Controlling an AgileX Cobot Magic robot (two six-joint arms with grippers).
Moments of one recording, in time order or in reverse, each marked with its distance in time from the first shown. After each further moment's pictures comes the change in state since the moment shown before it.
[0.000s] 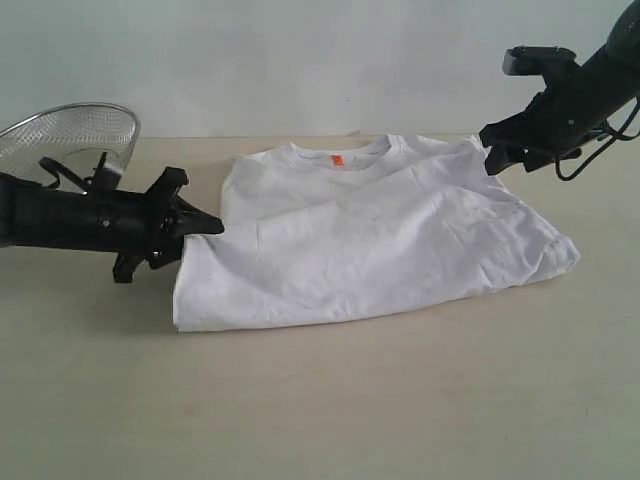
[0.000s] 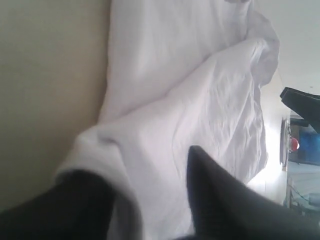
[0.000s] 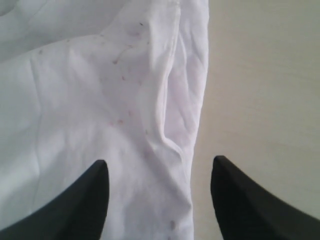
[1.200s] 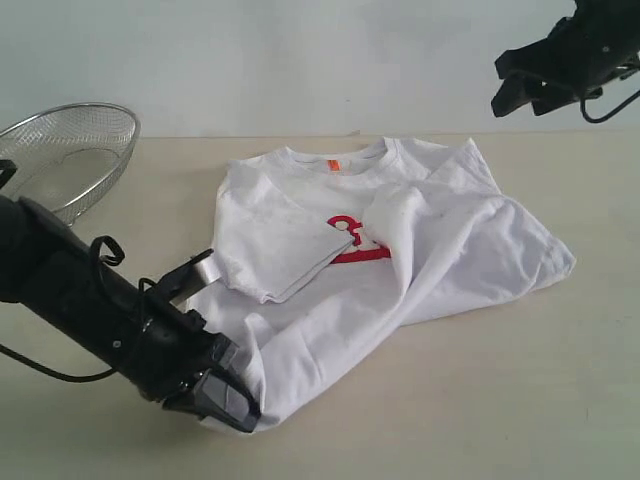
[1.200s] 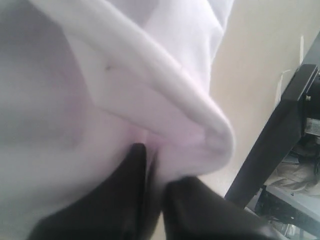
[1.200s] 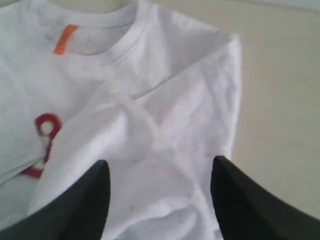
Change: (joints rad) left arm -0.287 -0.215 0.276 0.548 0.117 -0.034; right arm -0.002 -0.193 0.000 0.096 0.175 -0.031
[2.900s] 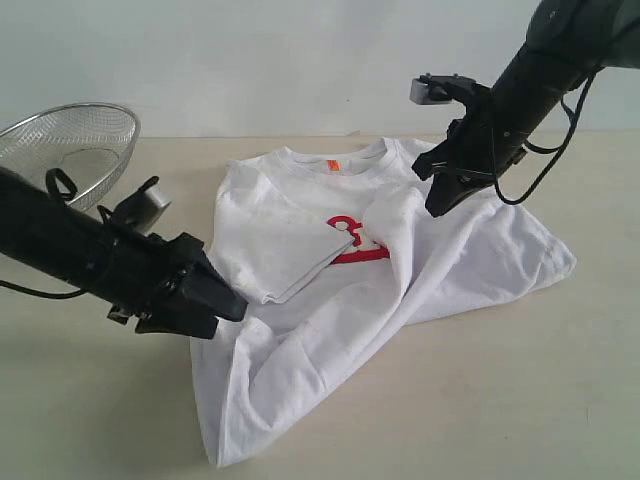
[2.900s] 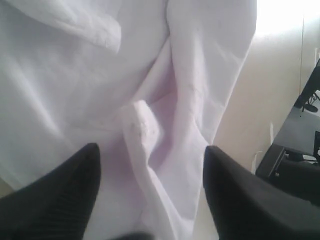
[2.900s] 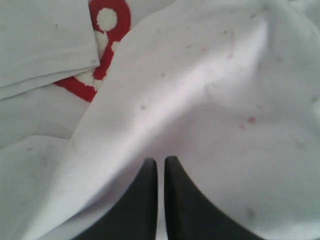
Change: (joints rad) left arm 0.183 0.020 -0.141 -0.041 0.048 -0.059; right arm 0.182 0.159 0.000 -0.053 0.157 -0.076
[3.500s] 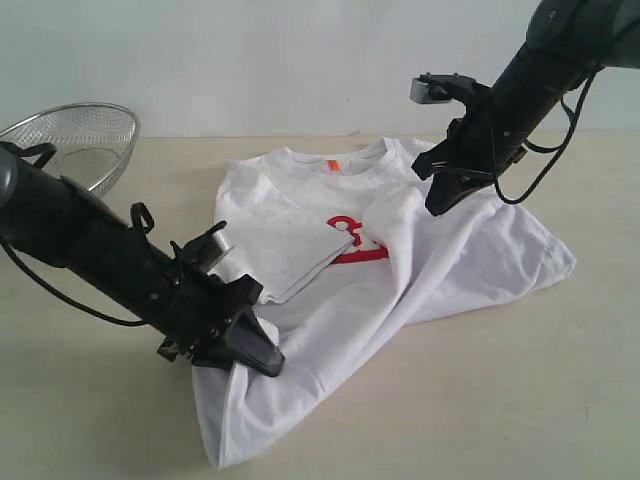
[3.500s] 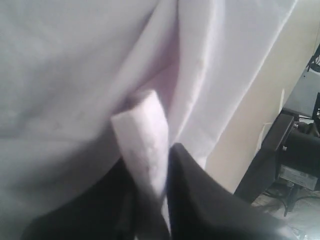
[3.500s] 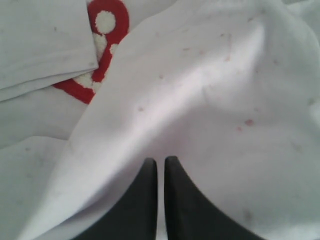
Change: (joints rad) left arm -0.146 0.150 -0.088 0.042 0.025 -0.097; right arm 0.000 0.000 0.000 0.000 -0.008 0.000
